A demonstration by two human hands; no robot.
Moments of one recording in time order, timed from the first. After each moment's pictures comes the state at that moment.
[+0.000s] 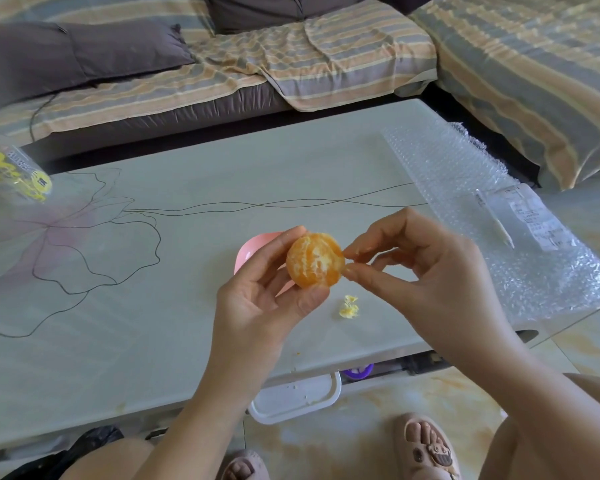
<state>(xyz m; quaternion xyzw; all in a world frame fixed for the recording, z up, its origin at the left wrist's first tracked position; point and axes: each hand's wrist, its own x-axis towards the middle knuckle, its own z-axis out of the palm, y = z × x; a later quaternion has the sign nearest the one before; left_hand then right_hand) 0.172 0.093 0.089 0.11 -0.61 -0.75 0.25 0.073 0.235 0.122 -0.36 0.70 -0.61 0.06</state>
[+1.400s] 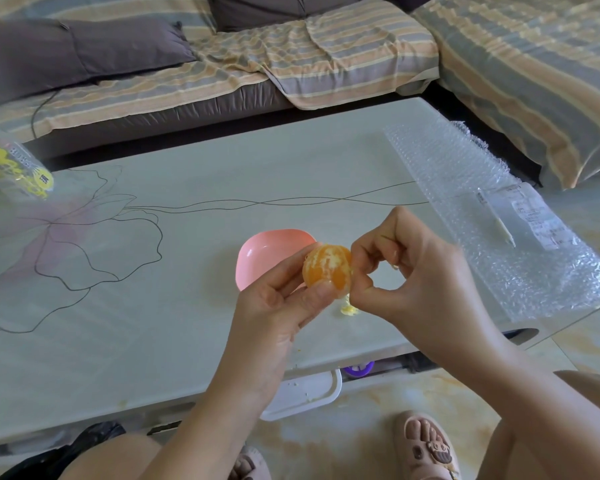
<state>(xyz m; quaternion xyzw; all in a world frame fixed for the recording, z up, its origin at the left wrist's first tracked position) 0.172 0.103 0.092 0.17 -0.56 -0.79 0.17 0.077 0.230 0.113 -0.40 0.73 -0.55 0.01</state>
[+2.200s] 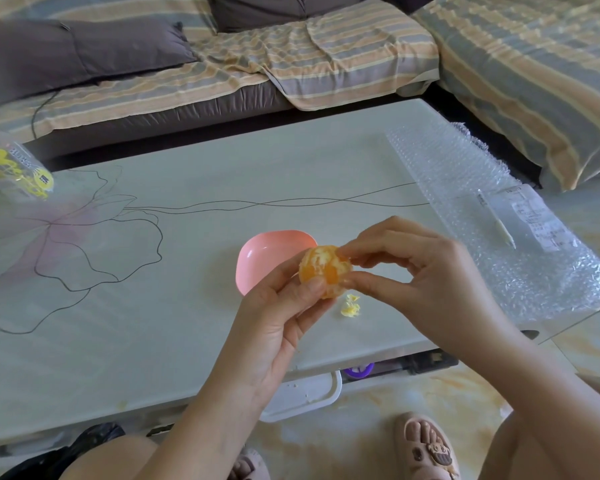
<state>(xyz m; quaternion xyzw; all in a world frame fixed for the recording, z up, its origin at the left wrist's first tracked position) 0.168 0.099 0.092 0.20 -0.46 -0.86 0.14 0.059 0.234 0.108 -0.44 0.72 -0.54 0.04</state>
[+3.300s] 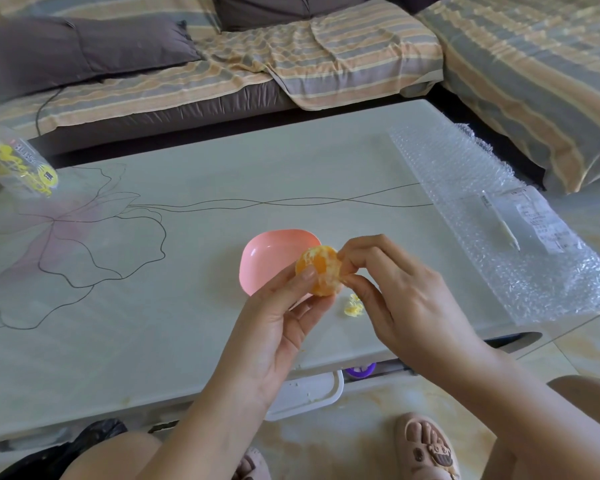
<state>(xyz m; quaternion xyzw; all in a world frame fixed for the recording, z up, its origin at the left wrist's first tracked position) 0.166 0.100 0.091 0.25 -0.38 -0.88 0.15 0.075 0.221 0.084 -0.50 0.76 -0.40 -0.14</state>
